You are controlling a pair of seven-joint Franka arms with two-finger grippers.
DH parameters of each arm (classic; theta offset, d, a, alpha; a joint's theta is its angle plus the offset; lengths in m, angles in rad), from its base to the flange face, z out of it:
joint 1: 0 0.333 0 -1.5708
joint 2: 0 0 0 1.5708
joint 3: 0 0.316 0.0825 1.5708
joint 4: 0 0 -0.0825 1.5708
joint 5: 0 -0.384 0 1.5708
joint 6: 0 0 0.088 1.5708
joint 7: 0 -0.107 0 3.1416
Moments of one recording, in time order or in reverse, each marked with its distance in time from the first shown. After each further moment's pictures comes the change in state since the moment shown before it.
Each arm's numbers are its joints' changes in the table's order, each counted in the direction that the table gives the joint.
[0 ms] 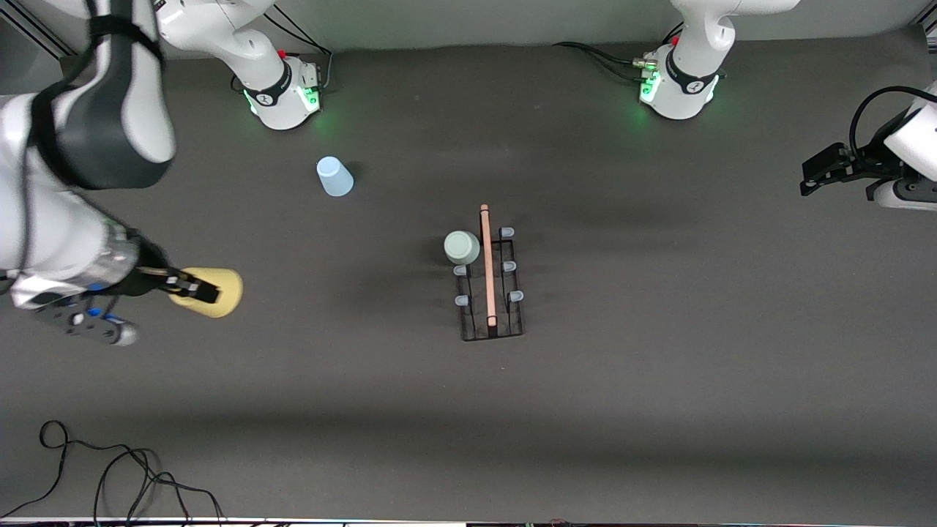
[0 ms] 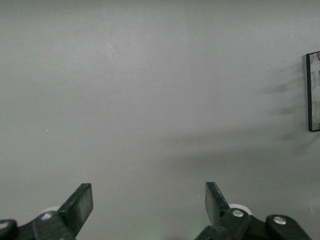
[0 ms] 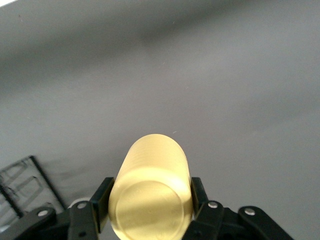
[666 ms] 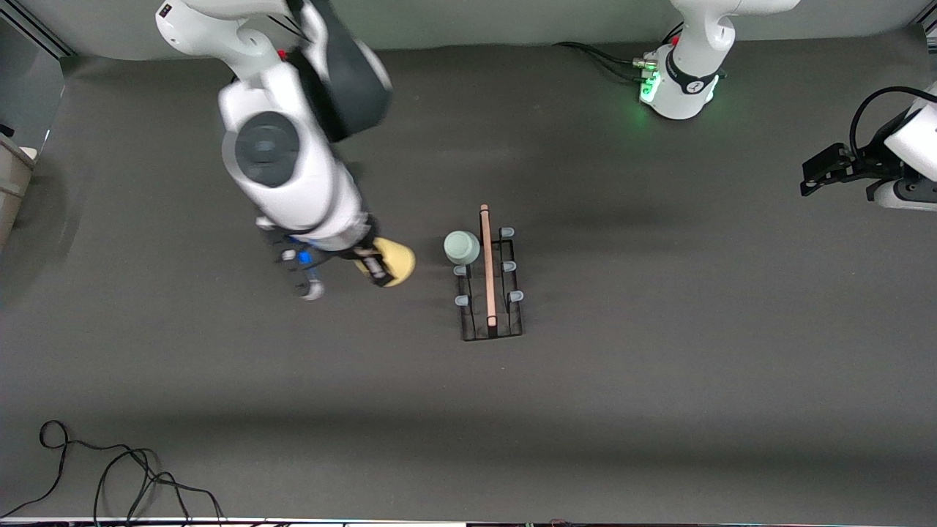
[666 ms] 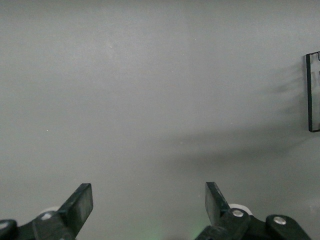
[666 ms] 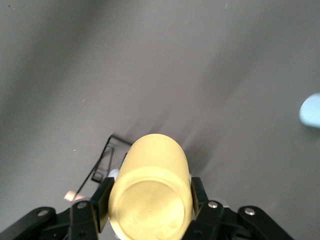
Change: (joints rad) left arm 0.000 0.001 0.000 0.001 0.000 0.000 0.000; right arm 0.190 0.193 0.184 0.205 -0.064 -0.034 -1.029
